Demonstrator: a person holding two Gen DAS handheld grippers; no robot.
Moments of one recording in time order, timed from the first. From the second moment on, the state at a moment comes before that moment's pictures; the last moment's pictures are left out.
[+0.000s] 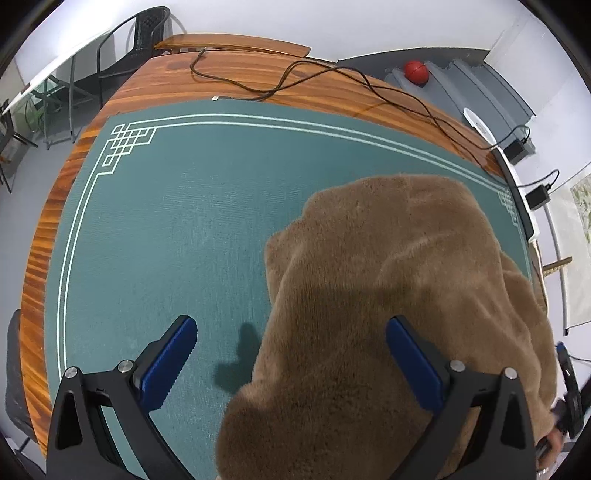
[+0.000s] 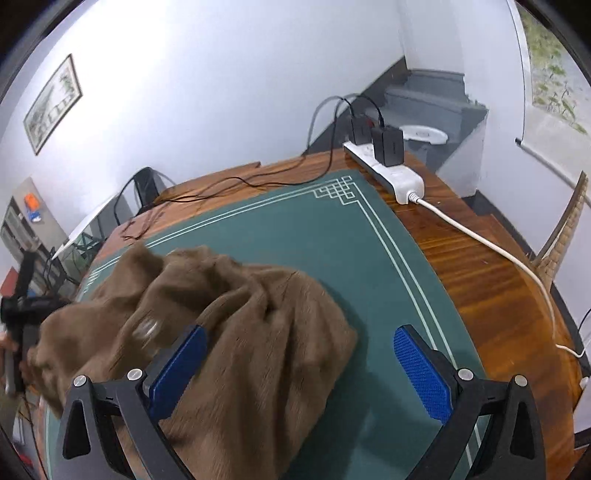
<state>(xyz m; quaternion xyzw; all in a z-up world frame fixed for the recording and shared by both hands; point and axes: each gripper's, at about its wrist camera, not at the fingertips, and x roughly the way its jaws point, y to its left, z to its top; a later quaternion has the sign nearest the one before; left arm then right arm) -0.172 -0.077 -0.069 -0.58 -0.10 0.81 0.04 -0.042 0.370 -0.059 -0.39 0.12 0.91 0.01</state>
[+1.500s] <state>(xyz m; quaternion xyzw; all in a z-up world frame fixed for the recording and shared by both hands) -0.151 -0.028 -0.066 -0.61 -0.08 0.78 0.16 -0.053 0.313 -0.031 -0.41 0.14 0.89 -0.17</state>
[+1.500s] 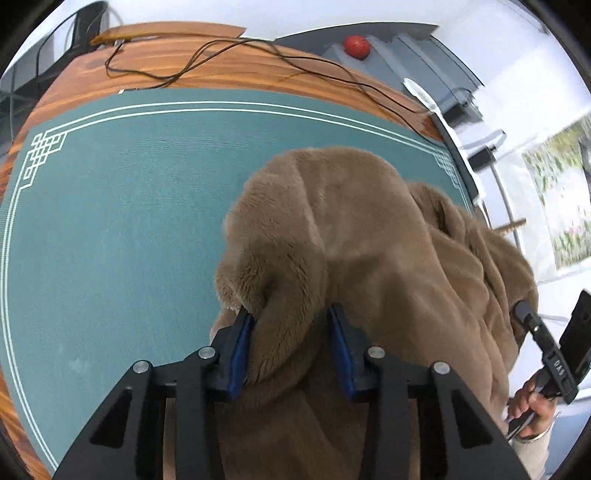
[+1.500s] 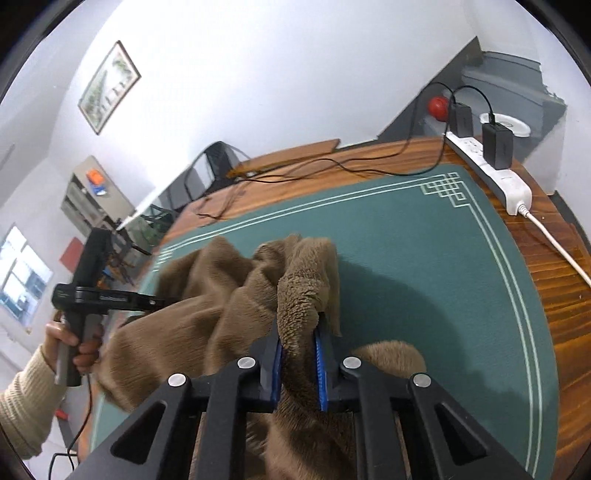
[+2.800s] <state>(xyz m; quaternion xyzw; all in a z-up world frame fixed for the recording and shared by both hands) -0.140 0.056 -0.011 -0.57 -0.16 0.78 0.20 0.025 0.251 -0.109 -0.43 0.11 0.88 -0.19</state>
